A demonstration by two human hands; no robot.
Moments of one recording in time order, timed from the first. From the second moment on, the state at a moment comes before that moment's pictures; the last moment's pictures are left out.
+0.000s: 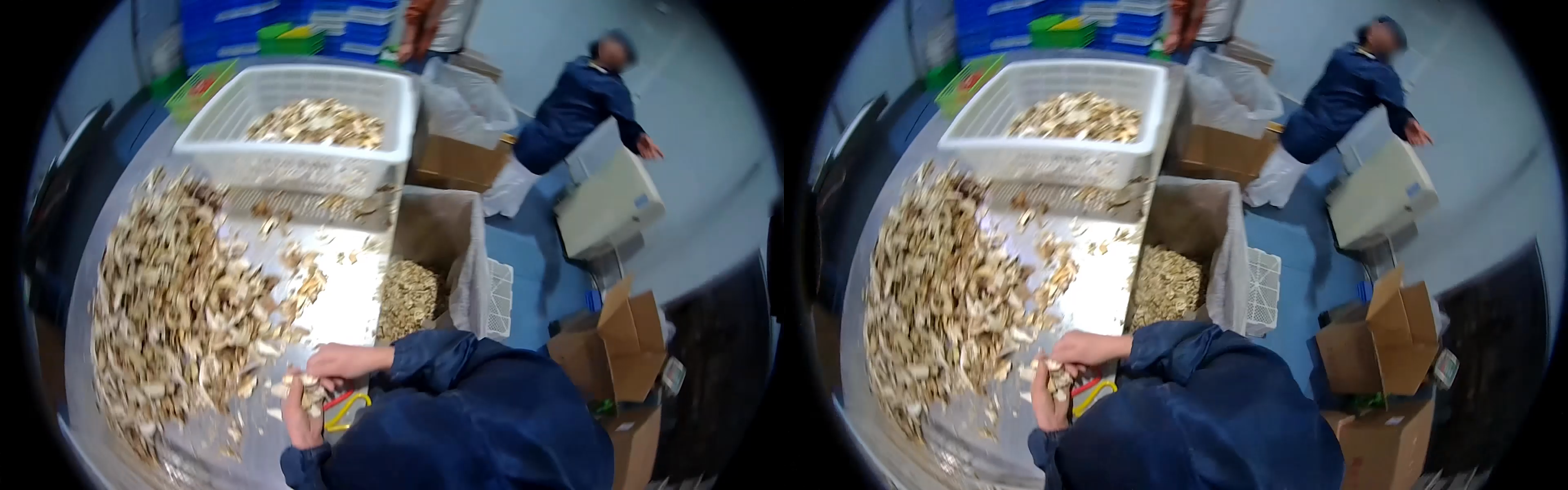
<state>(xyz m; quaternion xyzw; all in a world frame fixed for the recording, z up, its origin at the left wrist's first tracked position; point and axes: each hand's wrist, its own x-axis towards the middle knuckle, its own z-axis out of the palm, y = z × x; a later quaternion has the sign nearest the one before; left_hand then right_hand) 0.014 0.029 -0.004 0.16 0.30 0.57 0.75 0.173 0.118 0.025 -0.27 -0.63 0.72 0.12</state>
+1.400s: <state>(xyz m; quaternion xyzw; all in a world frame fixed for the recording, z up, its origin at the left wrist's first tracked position) 0.007 0.011 -0.028 -0.06 0.27 0.49 0.82 0.171 0.104 0.041 -0.35 -0.77 0.51 0.16</state>
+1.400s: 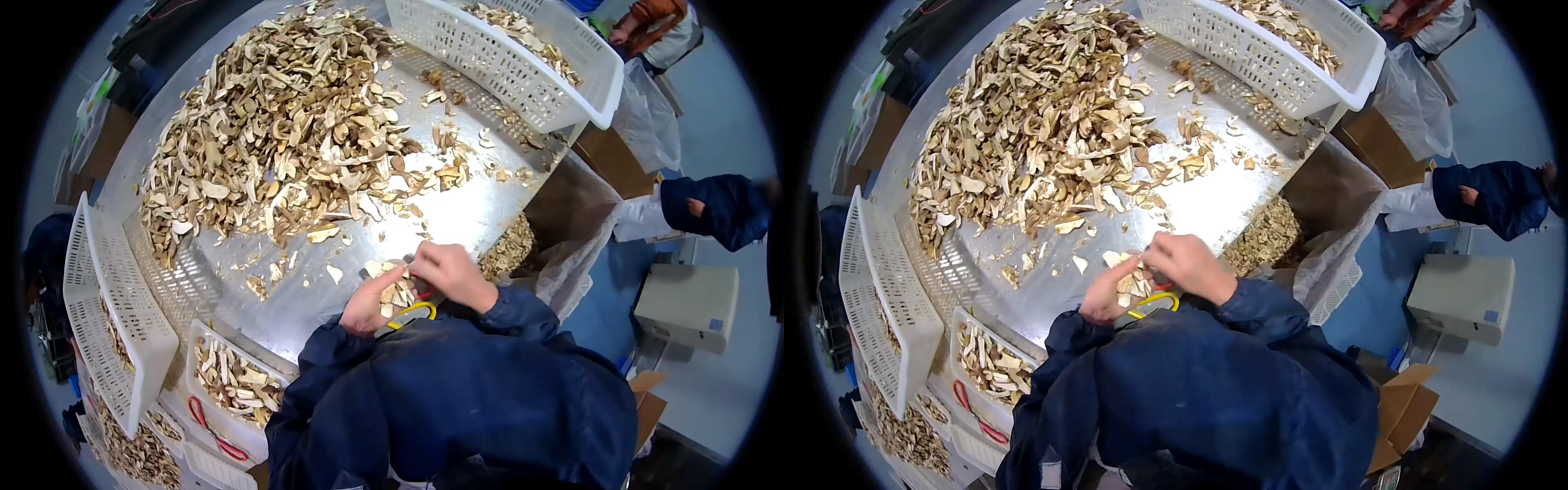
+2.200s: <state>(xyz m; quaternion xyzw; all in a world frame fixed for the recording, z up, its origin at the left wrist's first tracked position) 0.003 0.015 -0.015 -0.01 0.37 0.57 0.73 0.162 0.150 0.004 -0.38 -0.75 0.51 0.18</state>
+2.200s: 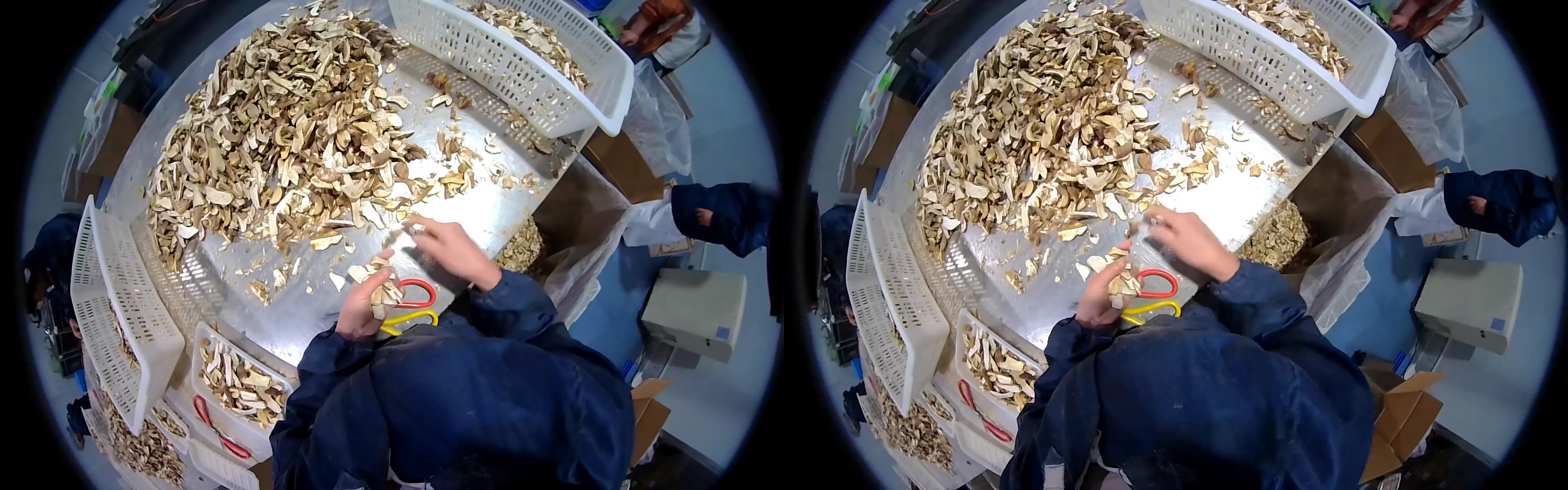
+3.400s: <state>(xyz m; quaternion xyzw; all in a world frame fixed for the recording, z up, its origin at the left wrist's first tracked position) -0.007 0.004 -0.015 0.08 0.31 0.61 0.73 0.141 0.116 0.036 -0.34 -0.74 0.55 0.18</state>
